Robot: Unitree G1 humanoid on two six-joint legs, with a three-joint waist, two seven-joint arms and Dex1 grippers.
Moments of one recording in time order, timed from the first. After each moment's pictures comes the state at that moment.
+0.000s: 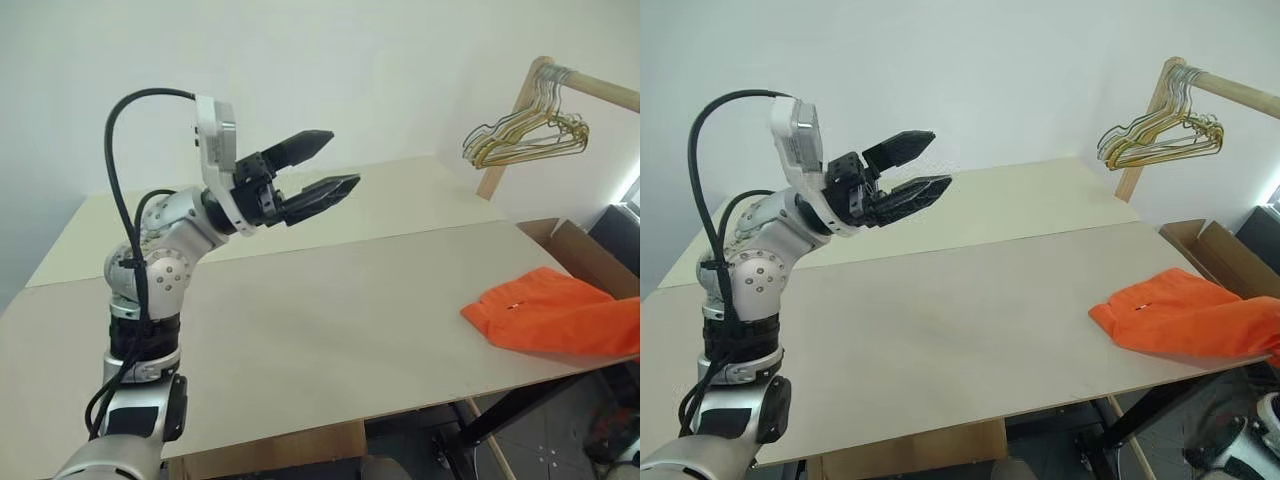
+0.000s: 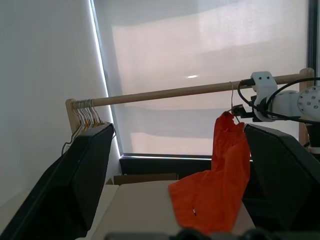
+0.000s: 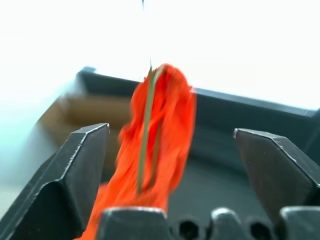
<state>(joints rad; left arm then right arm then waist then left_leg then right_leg) -0.74 0.41 0.11 -0.21 -0.77 0.61 -0.83 -0.42 -0.80 -0.76 -0.46 0.20 1.20 -0.62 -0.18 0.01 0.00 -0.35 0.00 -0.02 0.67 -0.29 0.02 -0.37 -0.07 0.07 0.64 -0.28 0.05</state>
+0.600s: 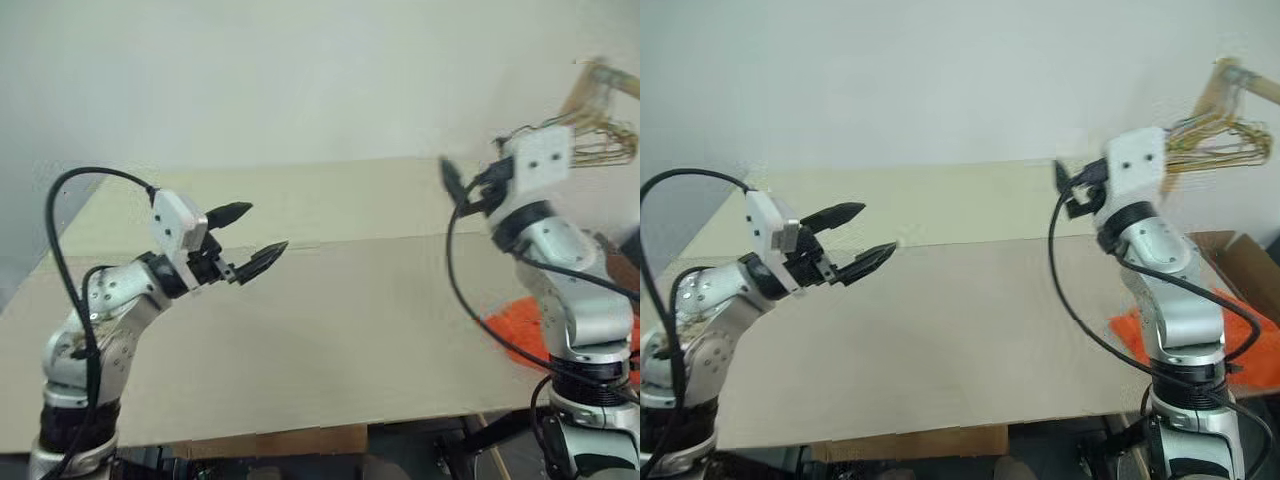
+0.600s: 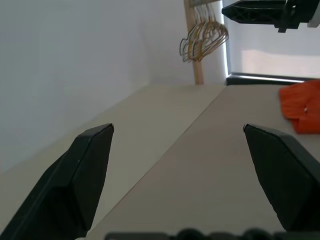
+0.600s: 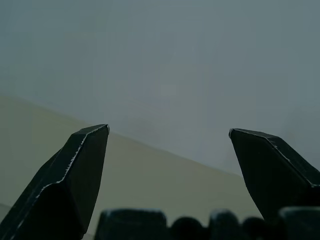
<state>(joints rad) -0.23 0.66 0.22 -0.52 -0.55 0.53 -0.70 -0.51 -0.60 -0.08 -0.32 0.34 0.53 0.27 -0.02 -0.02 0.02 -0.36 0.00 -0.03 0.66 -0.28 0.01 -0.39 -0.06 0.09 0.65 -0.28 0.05</state>
